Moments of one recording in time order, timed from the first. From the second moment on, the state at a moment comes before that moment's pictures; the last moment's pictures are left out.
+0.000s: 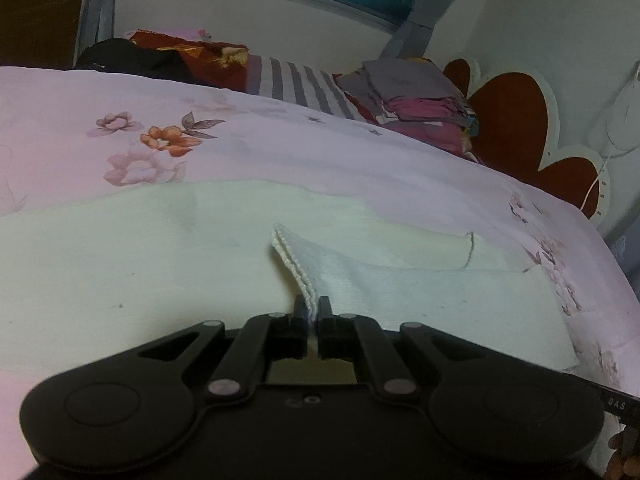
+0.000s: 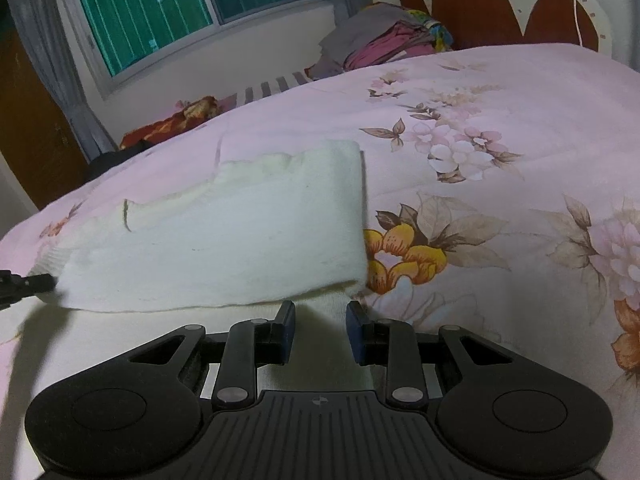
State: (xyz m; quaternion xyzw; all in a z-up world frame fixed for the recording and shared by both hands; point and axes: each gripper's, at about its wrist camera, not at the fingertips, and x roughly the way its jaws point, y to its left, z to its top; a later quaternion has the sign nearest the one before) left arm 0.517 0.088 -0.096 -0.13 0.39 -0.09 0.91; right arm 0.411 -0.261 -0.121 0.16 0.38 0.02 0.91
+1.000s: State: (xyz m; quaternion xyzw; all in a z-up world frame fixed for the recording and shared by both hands) left arm 0.504 0.110 -0.103 -0.11 0.38 -0.05 0.92; right arm 0.445 -0.275 -0.108 0.12 0.38 -0.02 0.92
